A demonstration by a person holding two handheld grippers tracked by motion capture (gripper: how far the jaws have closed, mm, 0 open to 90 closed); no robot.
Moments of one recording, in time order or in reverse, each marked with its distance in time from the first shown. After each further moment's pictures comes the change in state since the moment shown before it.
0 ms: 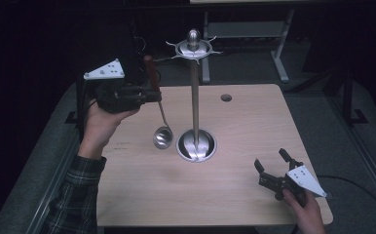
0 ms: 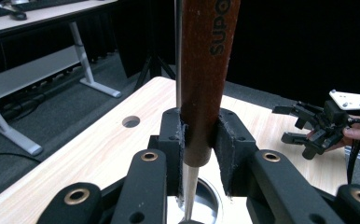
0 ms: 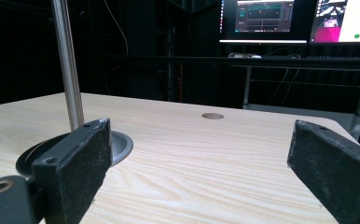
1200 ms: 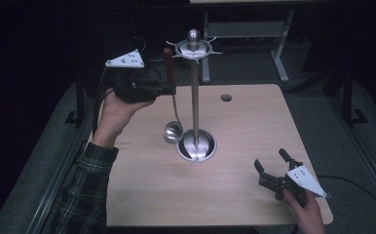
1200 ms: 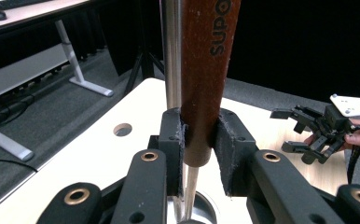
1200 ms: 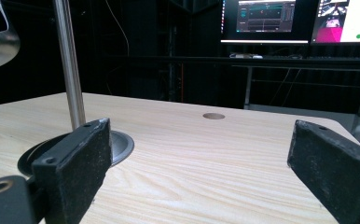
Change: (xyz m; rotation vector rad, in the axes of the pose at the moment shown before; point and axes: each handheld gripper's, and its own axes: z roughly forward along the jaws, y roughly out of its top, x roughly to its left) left arm 0.002 0.021 0.033 0.037 -0.038 0.015; right arm 0.000 0.000 0.000 0.001 0.006 0.000
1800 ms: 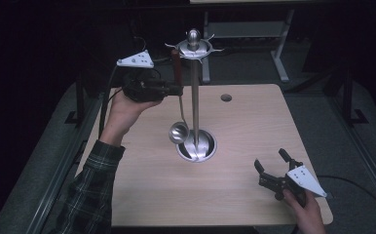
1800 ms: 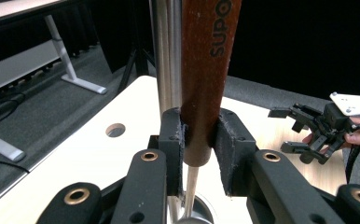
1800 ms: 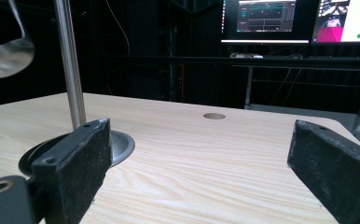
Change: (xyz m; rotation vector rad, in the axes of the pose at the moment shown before) left arm -0.001 0.001 0.020 0.023 -0.022 0.006; right arm 0.000 0.000 0.000 0.000 0.003 0.001
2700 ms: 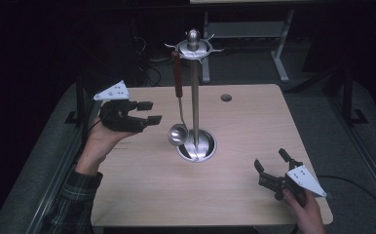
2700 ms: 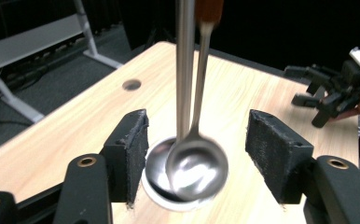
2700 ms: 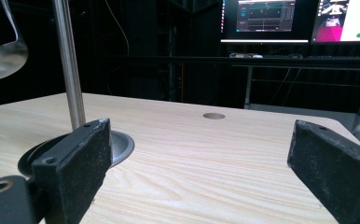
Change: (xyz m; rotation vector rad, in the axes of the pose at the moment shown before) left arm -0.014 -0.082 -0.048 0.040 0.104 -0.072; right arm 0.000 0.000 0.000 0.002 -0.002 0.004
